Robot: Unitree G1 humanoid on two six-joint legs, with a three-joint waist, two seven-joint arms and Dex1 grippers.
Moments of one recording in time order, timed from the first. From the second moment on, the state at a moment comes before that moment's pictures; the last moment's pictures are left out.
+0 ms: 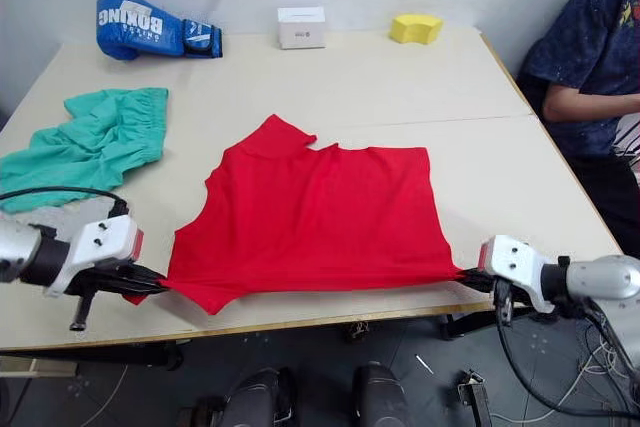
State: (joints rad) left arm -0.11 1.30 0.11 -0.28 -0.37 0.51 -1.28; right arm 0.01 -1.06 -0.11 -0.10 0.28 0.14 1.15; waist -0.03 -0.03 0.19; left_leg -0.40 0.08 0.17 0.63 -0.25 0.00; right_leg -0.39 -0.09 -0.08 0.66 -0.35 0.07
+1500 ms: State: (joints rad) left arm -0.14 0.76 0.39 -0.02 -0.44 0.41 -0.98; right arm 0.05 -0.72 -0.36 -0.15 0.43 0.20 0.88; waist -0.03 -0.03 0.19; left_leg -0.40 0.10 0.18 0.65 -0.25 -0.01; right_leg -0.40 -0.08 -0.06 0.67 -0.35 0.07
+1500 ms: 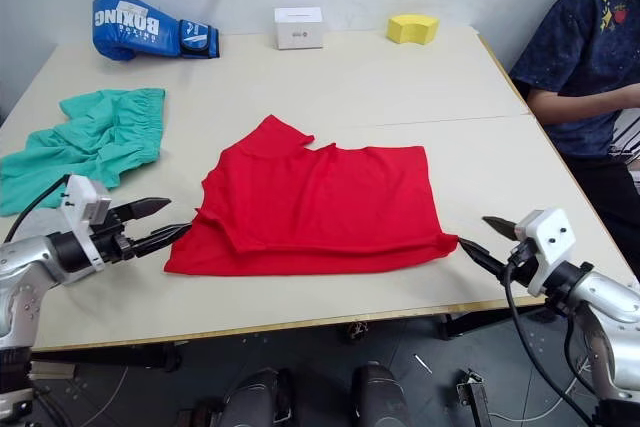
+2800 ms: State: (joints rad) left arm -0.31 0.67 -0.02 0.13 -0.18 0.04 -1.00; right arm -0.10 -0.60 0.02 -0.03 0.13 -0.05 0.79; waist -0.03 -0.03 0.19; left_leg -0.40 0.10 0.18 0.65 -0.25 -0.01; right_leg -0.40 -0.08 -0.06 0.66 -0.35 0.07
